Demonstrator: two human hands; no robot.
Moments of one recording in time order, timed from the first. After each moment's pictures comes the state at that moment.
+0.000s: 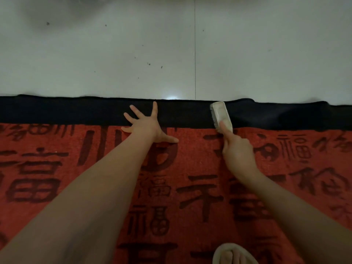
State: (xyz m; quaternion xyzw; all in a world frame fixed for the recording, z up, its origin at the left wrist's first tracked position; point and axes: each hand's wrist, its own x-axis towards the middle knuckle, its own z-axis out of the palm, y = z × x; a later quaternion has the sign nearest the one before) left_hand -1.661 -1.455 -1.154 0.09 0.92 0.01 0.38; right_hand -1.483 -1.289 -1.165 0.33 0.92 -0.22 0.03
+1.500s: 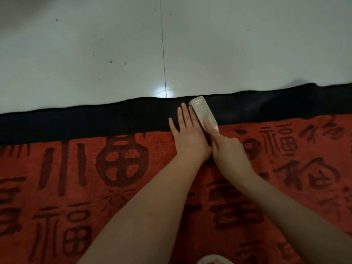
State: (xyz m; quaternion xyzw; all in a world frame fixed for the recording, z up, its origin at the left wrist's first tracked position) left_hand -1.558 -1.310 -1.182 0.28 0.92 0.04 0.26; right_hand -1.466 -1.242 -1.181 0.25 0.94 -0.24 0.05
